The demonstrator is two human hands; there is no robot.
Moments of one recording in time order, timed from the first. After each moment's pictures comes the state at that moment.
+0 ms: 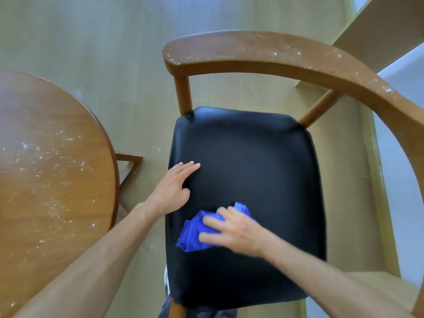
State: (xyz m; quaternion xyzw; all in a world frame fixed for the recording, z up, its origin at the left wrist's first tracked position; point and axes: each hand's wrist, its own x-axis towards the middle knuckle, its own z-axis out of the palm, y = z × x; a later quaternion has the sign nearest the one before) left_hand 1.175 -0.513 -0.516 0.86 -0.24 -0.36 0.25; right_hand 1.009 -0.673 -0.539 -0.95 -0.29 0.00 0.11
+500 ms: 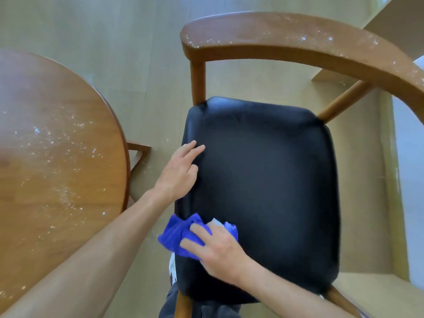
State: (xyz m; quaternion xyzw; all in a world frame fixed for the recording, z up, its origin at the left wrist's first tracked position) left_hand 1.185 -0.513 -0.510 0.89 -0.18 -0.30 0.31; right_hand 0.988 -0.590 -0.546 -0.96 -0.16 0.01 0.22
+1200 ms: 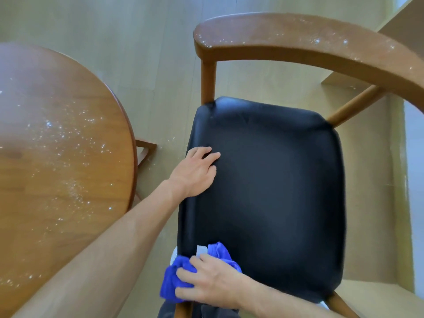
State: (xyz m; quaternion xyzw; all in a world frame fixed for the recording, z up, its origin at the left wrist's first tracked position) left_hand 1.186 -0.532 -0.506 0.89 -0.28 -0.34 0.15; right_hand 0.959 -0.572 -0.539 -0.90 -0.41 0.08 0.12
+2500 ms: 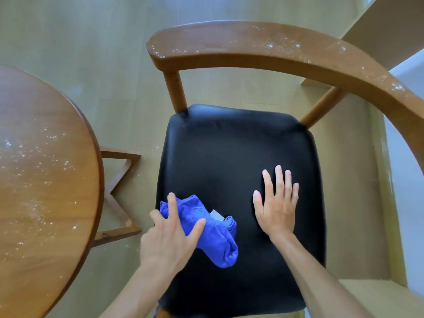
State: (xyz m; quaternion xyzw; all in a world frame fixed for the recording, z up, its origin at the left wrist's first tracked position) left_hand 1.072 -0.529 -0.482 0.96 -0.05 -0.28 0.02; right_hand 0.994 -0.751 -0.589 -0.96 0.28 0.02 0.08
